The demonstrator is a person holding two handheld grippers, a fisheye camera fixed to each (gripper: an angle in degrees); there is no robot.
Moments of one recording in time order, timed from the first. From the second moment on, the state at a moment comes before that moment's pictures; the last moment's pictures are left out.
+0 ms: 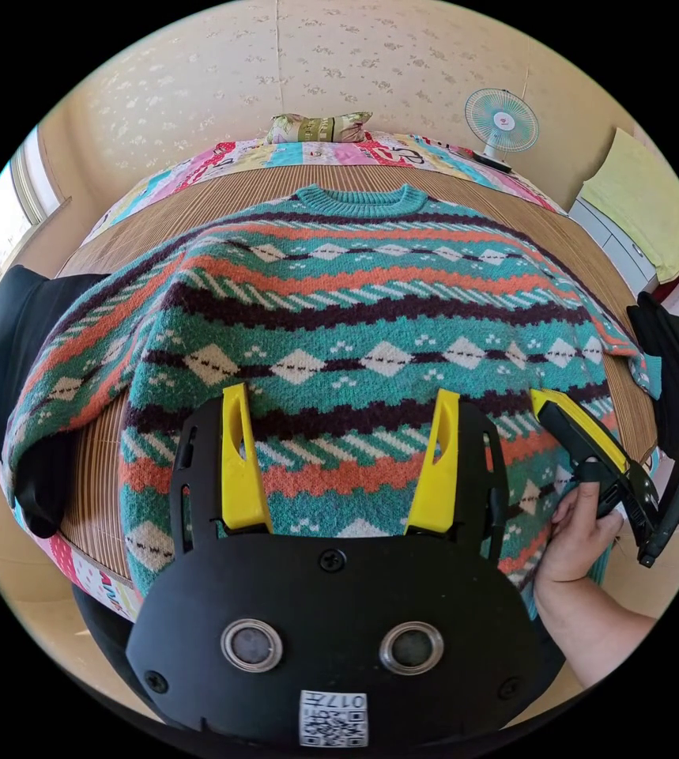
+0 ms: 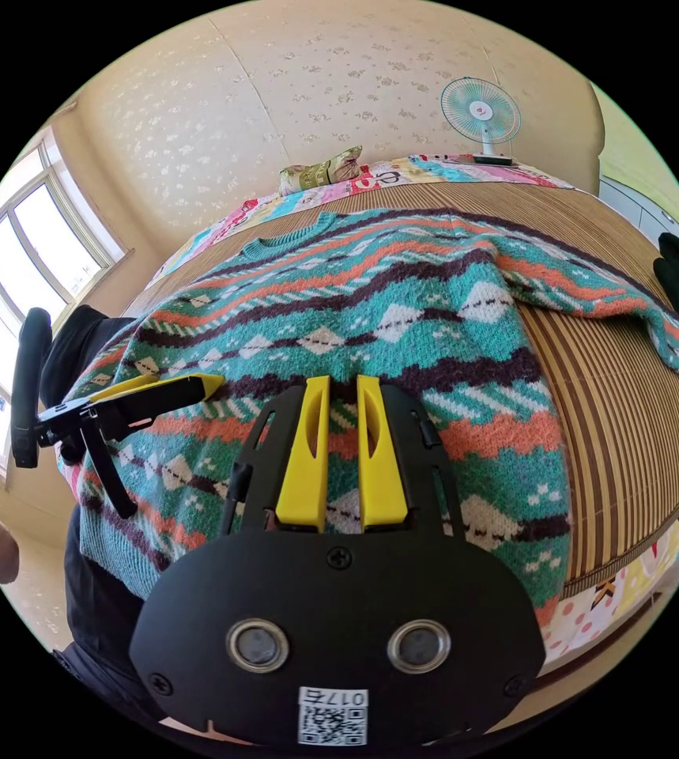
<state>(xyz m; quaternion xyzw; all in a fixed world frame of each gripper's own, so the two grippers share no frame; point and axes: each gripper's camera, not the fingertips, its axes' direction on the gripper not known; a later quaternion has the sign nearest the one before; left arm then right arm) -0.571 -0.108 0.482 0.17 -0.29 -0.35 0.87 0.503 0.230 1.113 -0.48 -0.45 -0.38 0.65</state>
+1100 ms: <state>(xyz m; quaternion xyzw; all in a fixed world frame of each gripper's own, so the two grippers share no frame) -0.512 -0.165 0.513 0.17 -0.29 -0.35 0.87 0.509 0.241 1.117 -0.48 -0.45 -0.37 0.65</state>
